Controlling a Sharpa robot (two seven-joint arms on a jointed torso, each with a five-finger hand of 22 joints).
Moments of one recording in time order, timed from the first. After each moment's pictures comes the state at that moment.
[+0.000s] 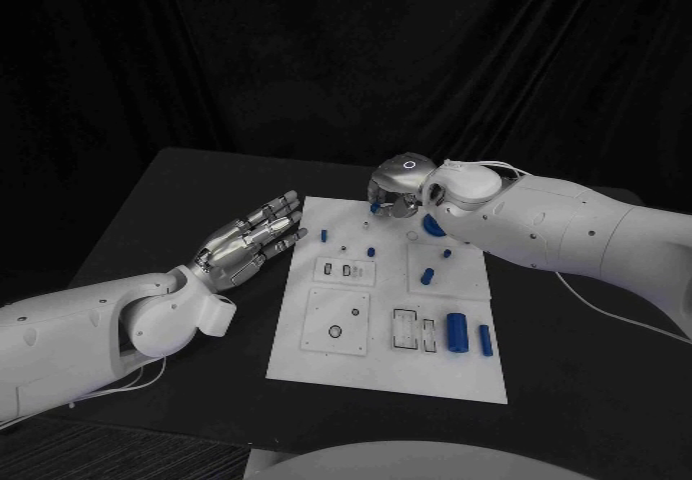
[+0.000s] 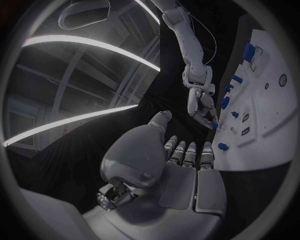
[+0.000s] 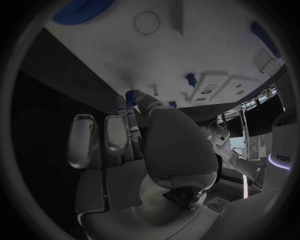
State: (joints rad) left arm 1.15 -0.97 -0.21 1.52 0.01 0.24 0.60; left_hand 1.35 0.28 -0.08 0.01 0.57 0.15 -0.03 0.04 0.03 0.01 0.02 0.05 0.01 0.00 0.05 0.01 0.00 0.17 0.00 0.14 0.00 0.00; right arm 1.33 -0.37 -0.21 0.90 -1.73 -0.31 0.12; right_hand 1.37 -0.09 0.35 0.07 0.18 1.07 0.11 0.14 0.18 1.20 0.07 0.06 0.06 1.46 -0.02 1.27 0.97 0.09 1.40 0.09 1.38 1.26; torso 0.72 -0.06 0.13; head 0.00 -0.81
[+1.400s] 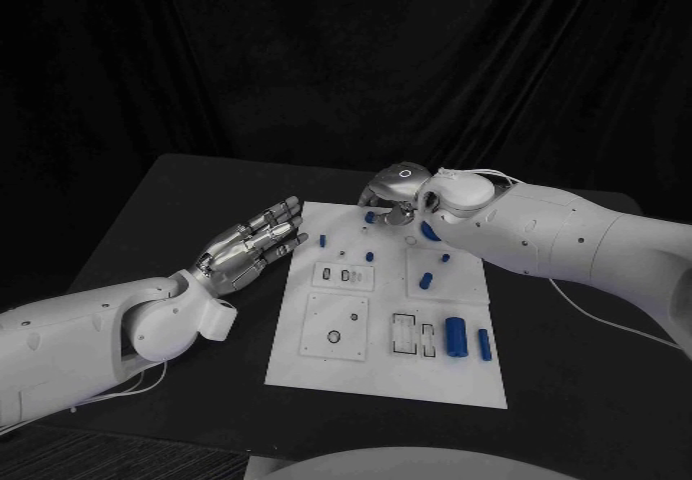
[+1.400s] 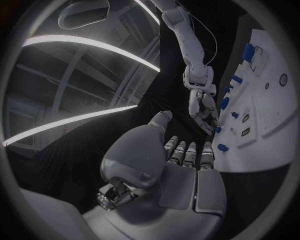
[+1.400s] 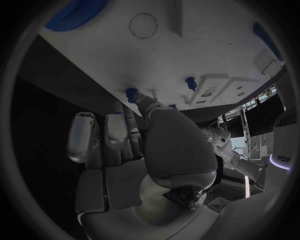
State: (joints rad) left arm 1.15 -0.96 -0.21 1.51 0.01 0.24 0.59; left_hand 1.34 0.28 -0.08 0.00 0.57 0.14 -0.02 0.04 0.03 0.01 0.02 0.05 0.01 0.00 0.05 0.01 0.00 0.17 0.00 0.14 0.00 0.00; right arm 1.32 -0.35 -0.21 0.88 -1.73 -0.30 0.12; right_hand 1.36 -0.10 0.34 0.07 0.16 0.80 0.05 0.06 0.12 1.01 0.08 0.06 0.06 1.43 -0.03 1.25 0.93 0.09 1.37 0.08 1.34 1.24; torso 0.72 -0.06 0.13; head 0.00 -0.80
